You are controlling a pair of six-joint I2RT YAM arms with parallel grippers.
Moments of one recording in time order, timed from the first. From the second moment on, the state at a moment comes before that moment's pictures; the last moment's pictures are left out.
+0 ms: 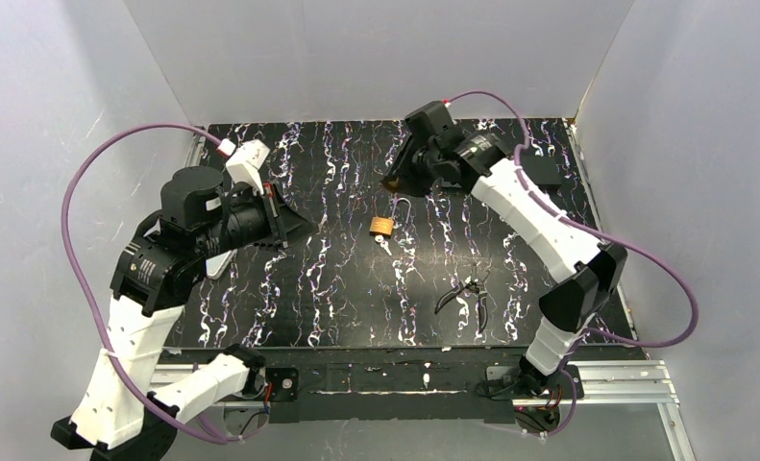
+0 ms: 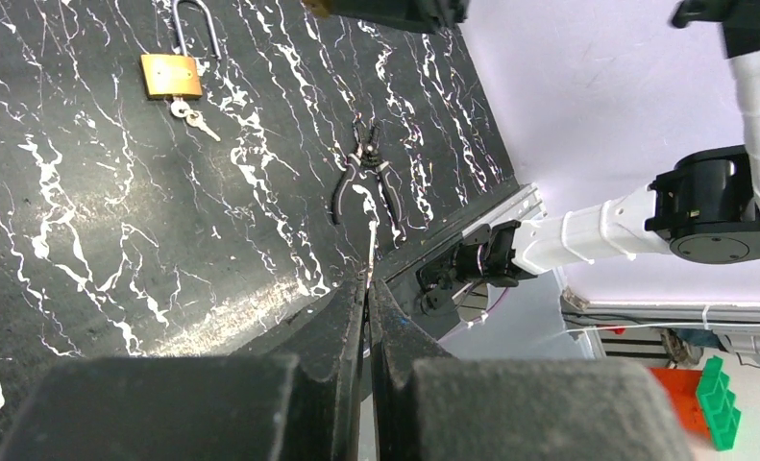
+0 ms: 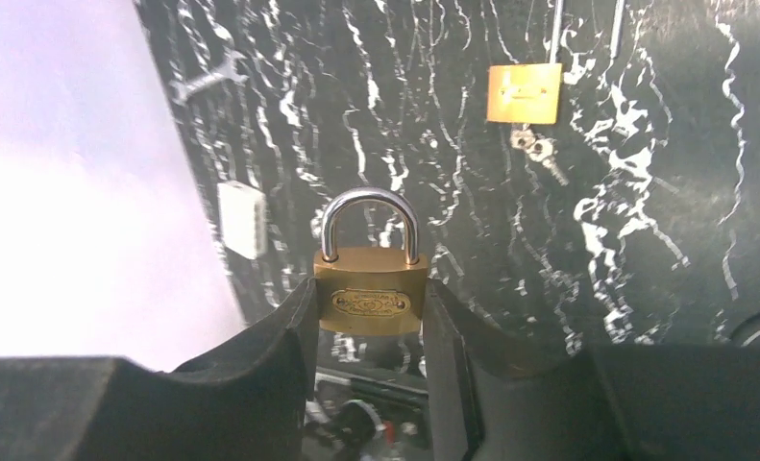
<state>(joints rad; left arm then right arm) -0.47 0.95 1.51 -1.03 0.35 -0.54 0.74 1.73 1.88 -0.96 0.06 1.02</state>
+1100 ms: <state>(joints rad) -0.47 1.16 1.52 -0.84 0.51 -0.59 0.72 1.58 1.85 -1.13 -0.14 1.68</state>
